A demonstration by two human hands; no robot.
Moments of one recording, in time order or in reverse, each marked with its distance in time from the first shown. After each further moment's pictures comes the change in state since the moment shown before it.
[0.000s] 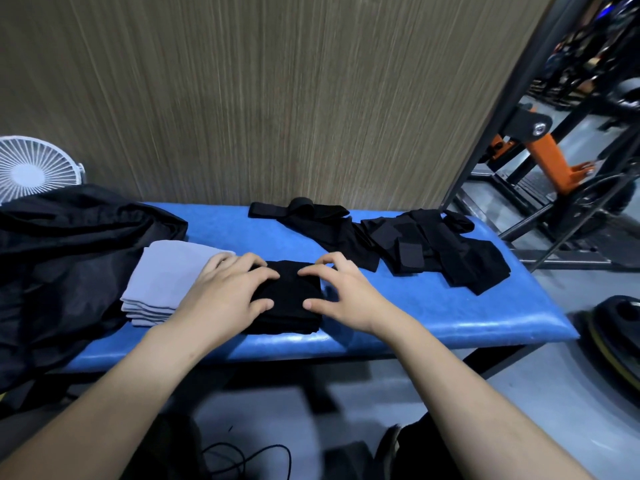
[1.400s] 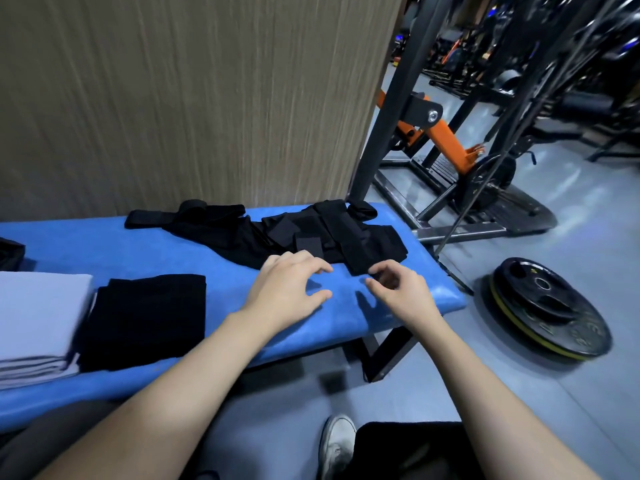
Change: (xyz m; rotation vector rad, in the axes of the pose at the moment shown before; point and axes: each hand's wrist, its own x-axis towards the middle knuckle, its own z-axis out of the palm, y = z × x) left_hand 0.109 0.193 0.076 -0.372 0.004 0.243; right_hand -0.130 0.153 -0.102 0.104 0.530 0.581
